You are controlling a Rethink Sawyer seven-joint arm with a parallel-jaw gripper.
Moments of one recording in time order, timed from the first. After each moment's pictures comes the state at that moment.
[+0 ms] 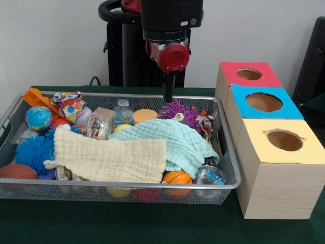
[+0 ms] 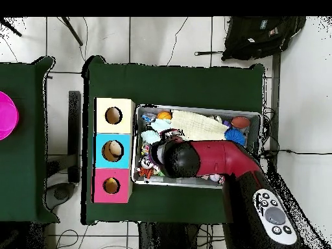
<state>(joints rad) -0.54 -0.82 0.37 1.82 -0.36 0.53 3.08</state>
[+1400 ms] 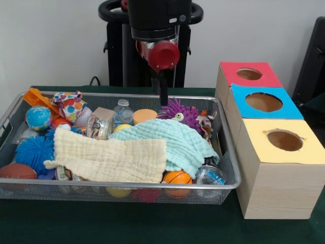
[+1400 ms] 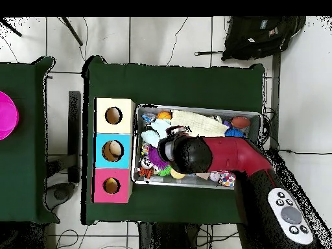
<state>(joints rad) -0.63 -0.82 0.45 1.81 -0.36 0.58 3.05</state>
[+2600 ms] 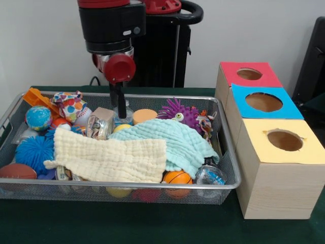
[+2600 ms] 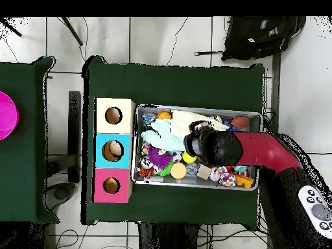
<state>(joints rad) -0.76 -0.74 0.51 1.72 -0.45 0.63 2.88</state>
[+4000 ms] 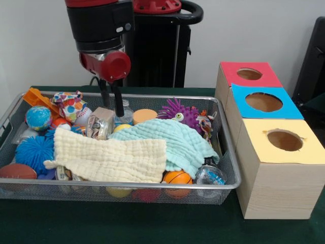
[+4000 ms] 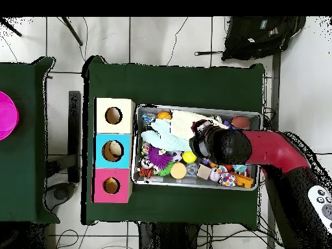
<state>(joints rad) -0.84 -0.72 0.60 1.72 -0.49 0.67 2.69</state>
